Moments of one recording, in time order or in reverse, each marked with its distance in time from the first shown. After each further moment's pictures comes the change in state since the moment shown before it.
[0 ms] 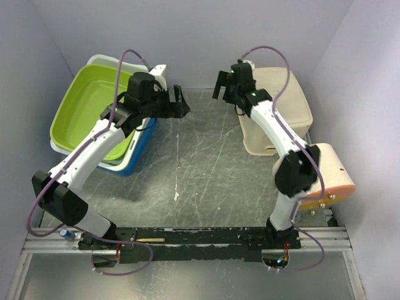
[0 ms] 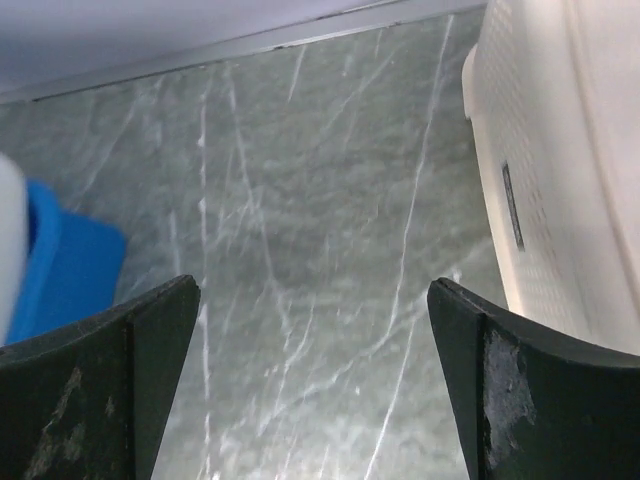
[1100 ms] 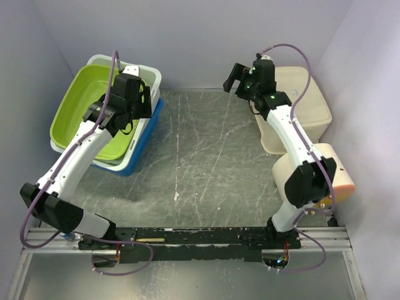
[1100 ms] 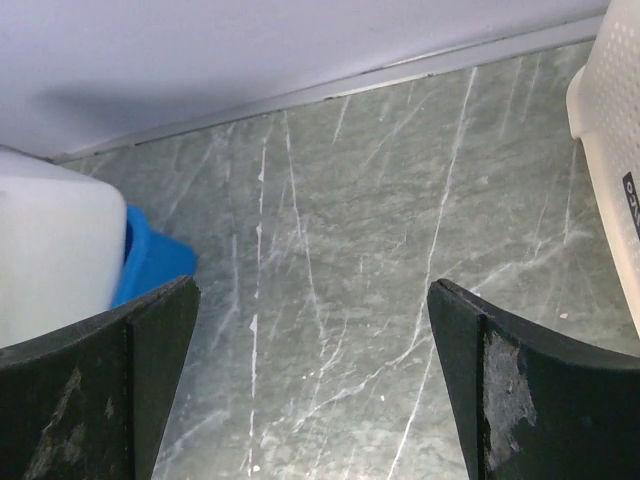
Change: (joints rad) left arm 0.109 -0.105 0.021 -0.282 -0.554 0.134; right arm -0.105 0.015 0.048 0.068 -0.135 0.021
